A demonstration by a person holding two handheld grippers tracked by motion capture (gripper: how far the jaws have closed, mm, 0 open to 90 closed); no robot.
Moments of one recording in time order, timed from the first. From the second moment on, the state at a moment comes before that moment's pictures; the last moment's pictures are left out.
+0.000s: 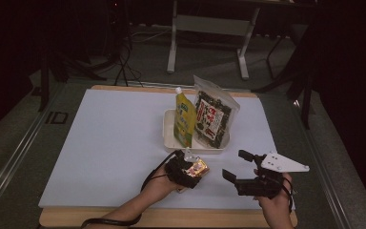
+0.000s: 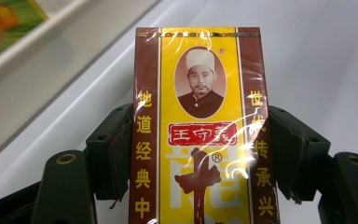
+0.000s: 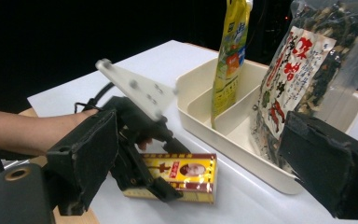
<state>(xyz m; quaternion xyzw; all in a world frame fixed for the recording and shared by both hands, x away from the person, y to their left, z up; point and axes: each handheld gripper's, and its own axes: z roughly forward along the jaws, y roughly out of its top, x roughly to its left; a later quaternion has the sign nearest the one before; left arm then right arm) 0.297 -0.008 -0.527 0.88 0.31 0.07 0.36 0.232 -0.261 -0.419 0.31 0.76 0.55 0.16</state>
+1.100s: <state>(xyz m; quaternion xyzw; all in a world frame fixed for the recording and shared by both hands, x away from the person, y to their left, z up) 0.261 0.036 -0.494 0.79 0.25 0.05 0.56 0.232 -0.242 -0.406 0.32 0.75 0.55 0.19</state>
